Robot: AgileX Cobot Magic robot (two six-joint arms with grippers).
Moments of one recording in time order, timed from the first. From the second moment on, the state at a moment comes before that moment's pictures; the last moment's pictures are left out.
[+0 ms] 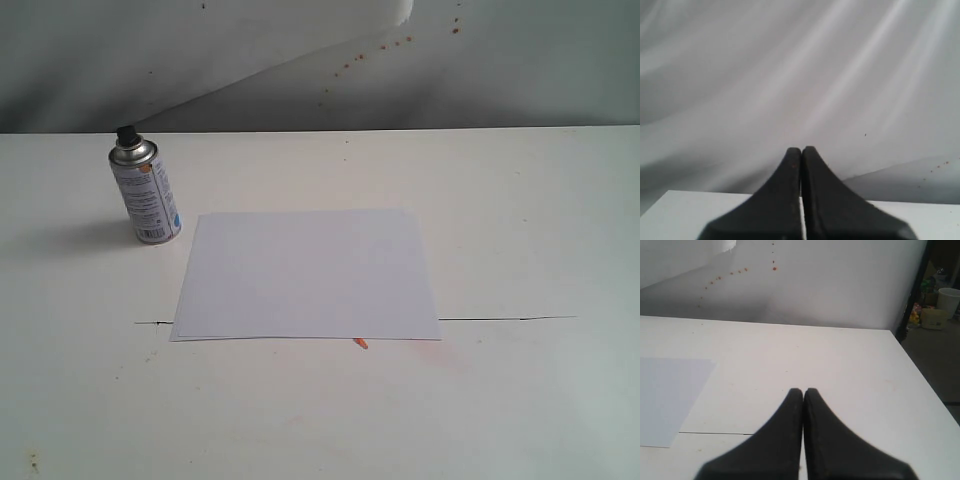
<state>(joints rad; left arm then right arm) -0.21 0.38 -0.71 0.42 0.41 -0.38 -0.04 0.00 -0.11 0.02 0.39 -0.10</state>
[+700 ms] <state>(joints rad) -0.21 0.04 -0.06 -0.04 0.36 0.01 -0.04 0.00 -0.11 0.02 0.39 -0.10</state>
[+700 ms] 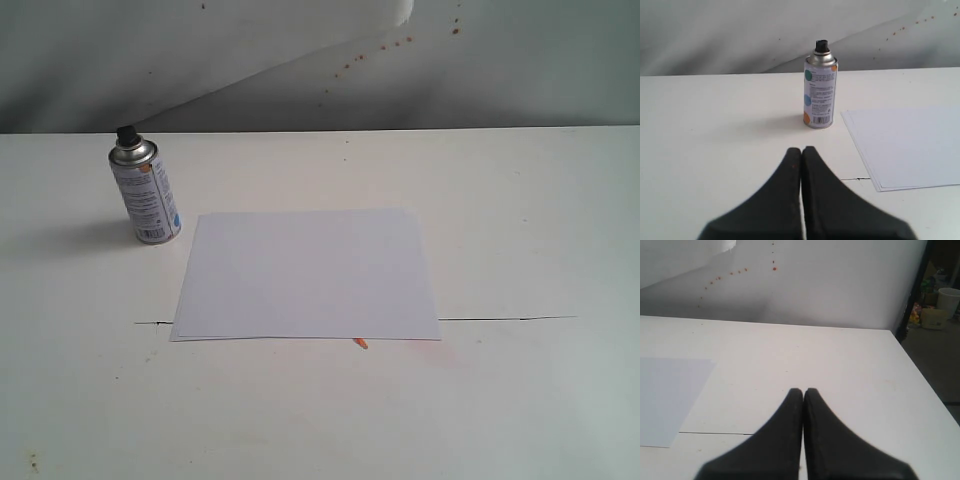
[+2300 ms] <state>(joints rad) -0.21 0.00 0.00 -0.04 0.35 0.01 -0.04 0.00 -0.11 0.02 0.39 -0.10</state>
